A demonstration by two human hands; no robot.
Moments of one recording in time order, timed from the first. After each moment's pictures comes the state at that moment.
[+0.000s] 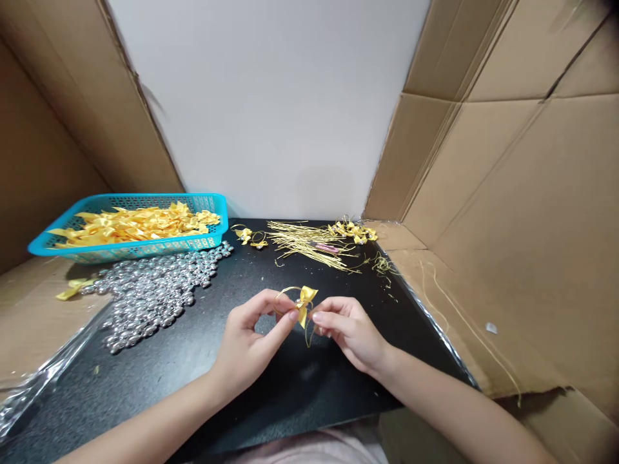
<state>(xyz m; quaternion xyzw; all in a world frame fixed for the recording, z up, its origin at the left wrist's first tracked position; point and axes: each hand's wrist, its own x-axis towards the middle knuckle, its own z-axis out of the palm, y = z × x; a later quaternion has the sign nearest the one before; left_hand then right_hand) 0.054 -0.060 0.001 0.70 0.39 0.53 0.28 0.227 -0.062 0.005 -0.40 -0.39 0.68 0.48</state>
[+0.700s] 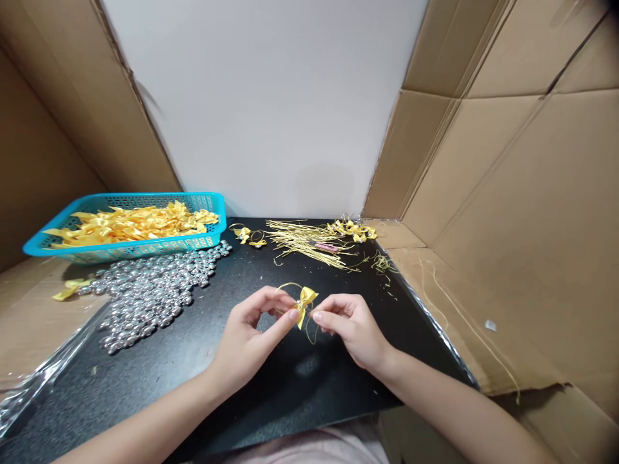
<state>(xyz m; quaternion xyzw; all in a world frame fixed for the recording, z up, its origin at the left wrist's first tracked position) 0.054 -0.060 0.003 0.65 0.41 0.51 0.38 0.232 -0.064 0.008 -0.43 -0.50 0.57 0.50</state>
